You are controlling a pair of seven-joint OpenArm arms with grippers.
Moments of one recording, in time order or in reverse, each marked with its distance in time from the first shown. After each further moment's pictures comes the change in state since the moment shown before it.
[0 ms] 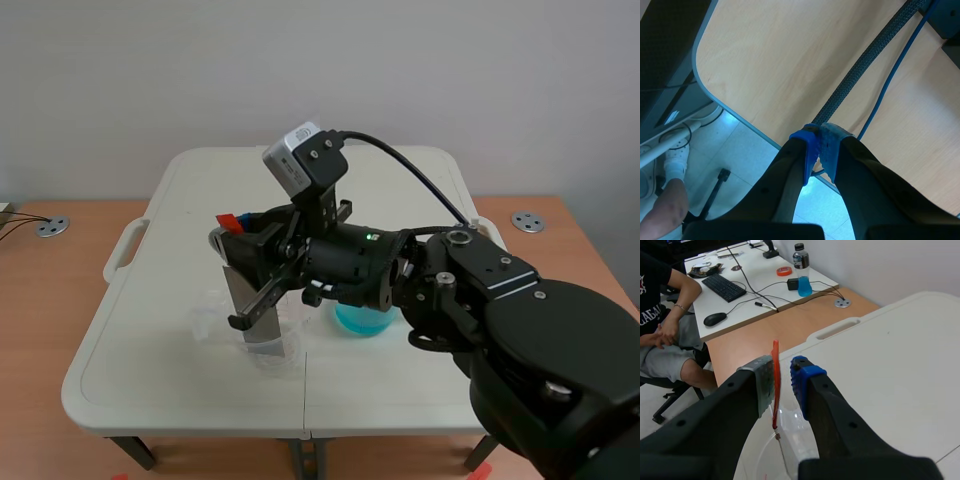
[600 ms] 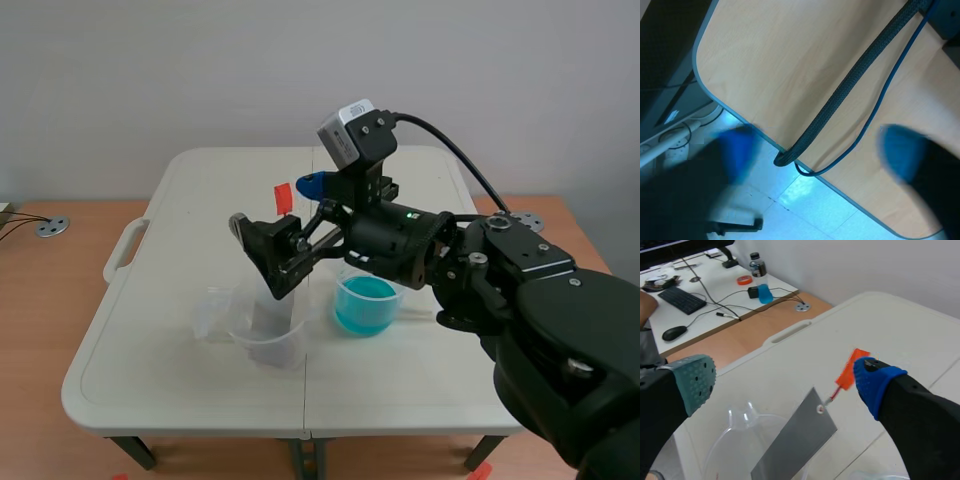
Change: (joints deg) left arm 0.0 0.0 0.0 0.0 -0.3 0.0 0.0; right arm 0.0 0.0 6.4 0.0 -0.3 -3.9 -0.9
